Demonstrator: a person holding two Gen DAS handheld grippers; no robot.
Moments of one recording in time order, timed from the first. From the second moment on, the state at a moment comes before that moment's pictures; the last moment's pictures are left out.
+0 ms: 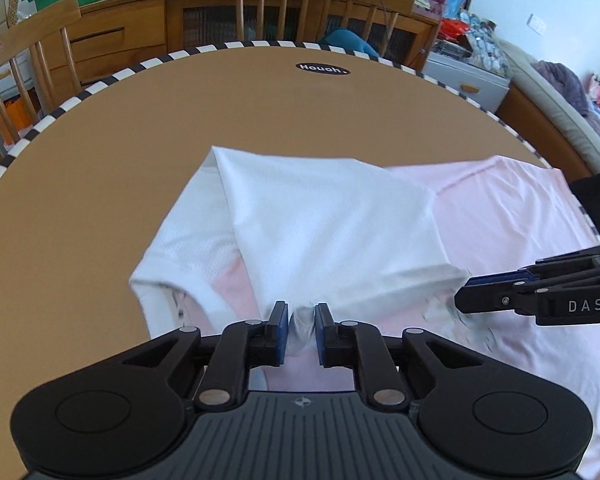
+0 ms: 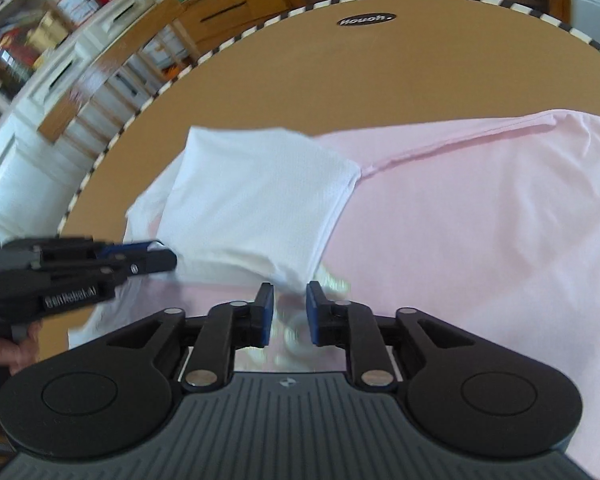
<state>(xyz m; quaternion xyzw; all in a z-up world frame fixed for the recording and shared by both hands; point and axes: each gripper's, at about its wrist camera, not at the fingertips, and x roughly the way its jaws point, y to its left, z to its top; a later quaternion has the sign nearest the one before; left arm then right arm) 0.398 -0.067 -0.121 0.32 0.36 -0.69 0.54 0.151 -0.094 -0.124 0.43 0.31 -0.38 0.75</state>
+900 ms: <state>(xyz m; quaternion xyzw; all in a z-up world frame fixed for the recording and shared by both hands) 0.364 -0.060 -0.130 0.33 0.34 -0.67 0.57 0.172 -0.091 -0.124 0.41 0.28 -0.42 0.76</state>
